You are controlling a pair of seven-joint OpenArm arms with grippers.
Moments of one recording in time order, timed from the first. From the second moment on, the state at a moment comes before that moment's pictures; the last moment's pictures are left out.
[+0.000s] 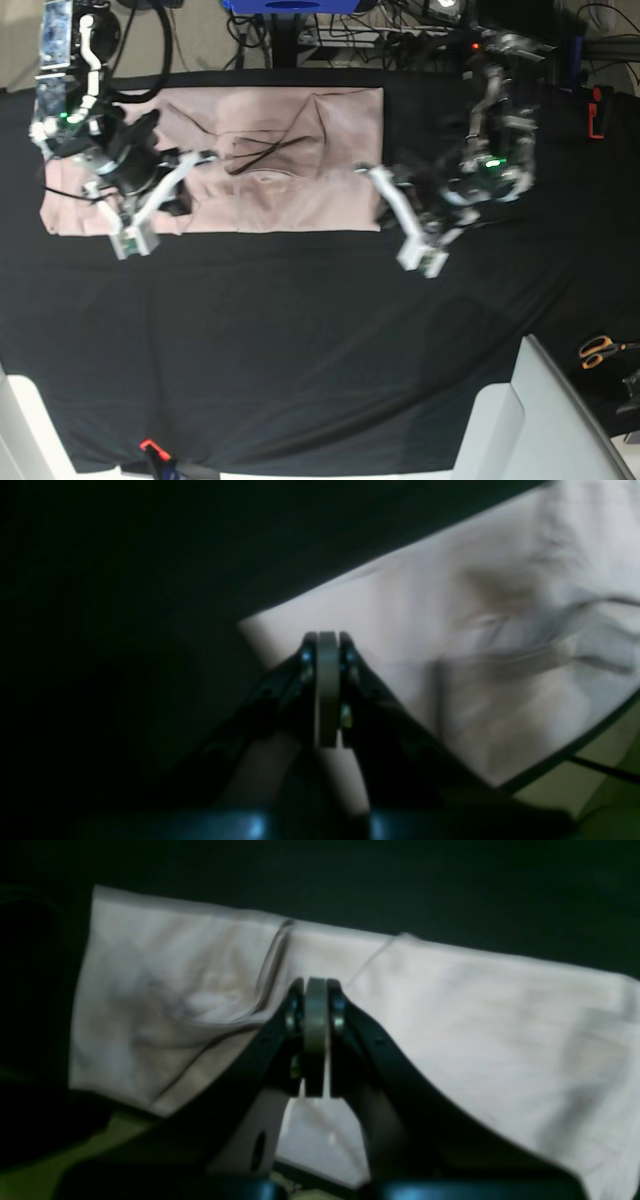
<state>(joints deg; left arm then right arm) 7.9 -13.6 4.9 95.2 -21.3 -18.8 48.6 -16.6 4.4 2.2 106.7 17.9 14.8 -51.5</state>
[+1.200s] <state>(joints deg) 5.5 -5.6 14.2 79.5 -21.6 -18.5 47.5 -20.0 4.0 12.9 106.8 18.1 10.5 -51.3</state>
